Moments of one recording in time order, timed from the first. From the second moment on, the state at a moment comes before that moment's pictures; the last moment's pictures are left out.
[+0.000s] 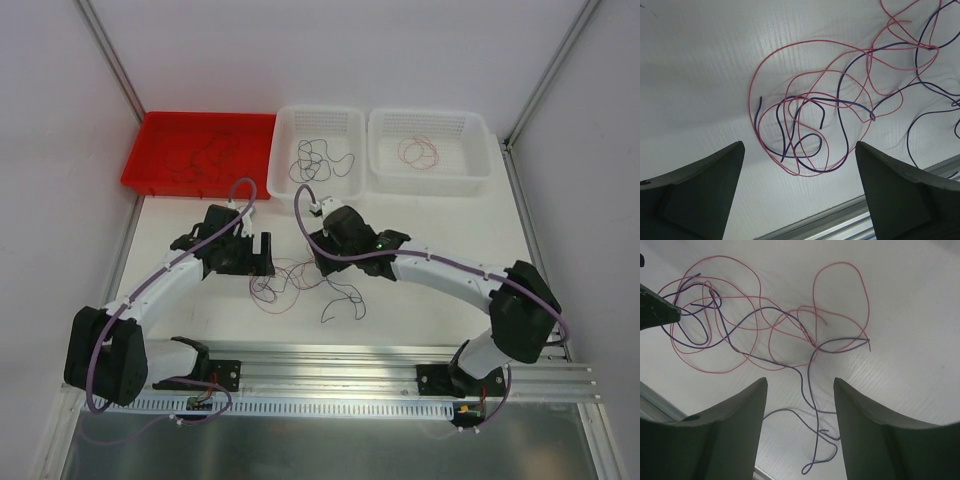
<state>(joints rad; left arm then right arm) -0.31 1.20 0.74 -0.53 0.21 -0.27 0.95 1.50 1.06 -0.36 0.15 0.32</state>
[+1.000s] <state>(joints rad) -0.31 1.25 0.74 -0.53 0.23 -0.28 0.89 1.83 1.32 -0.37 -0.05 0.09</state>
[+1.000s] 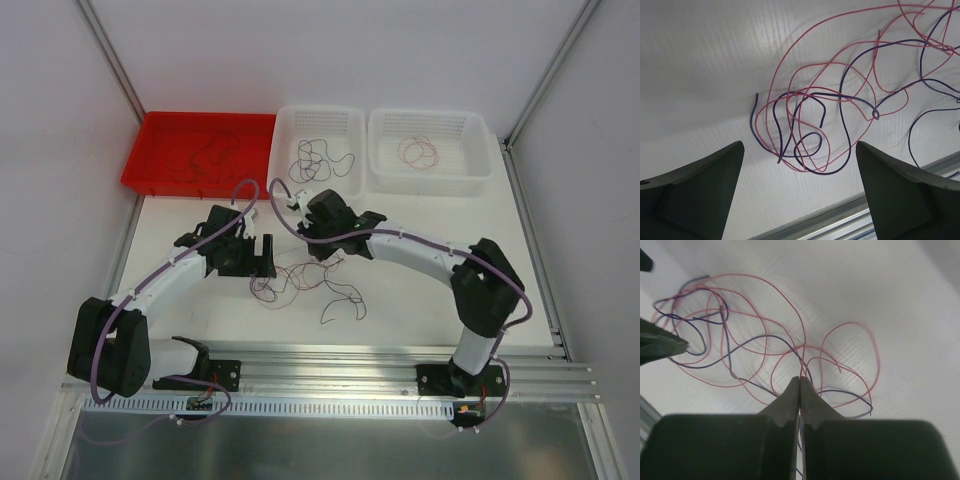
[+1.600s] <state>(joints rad) -0.31 1.26 0.74 -0.53 0.24 -0.28 0.89 1.15 1.48 -0.38 0.15 0.08</state>
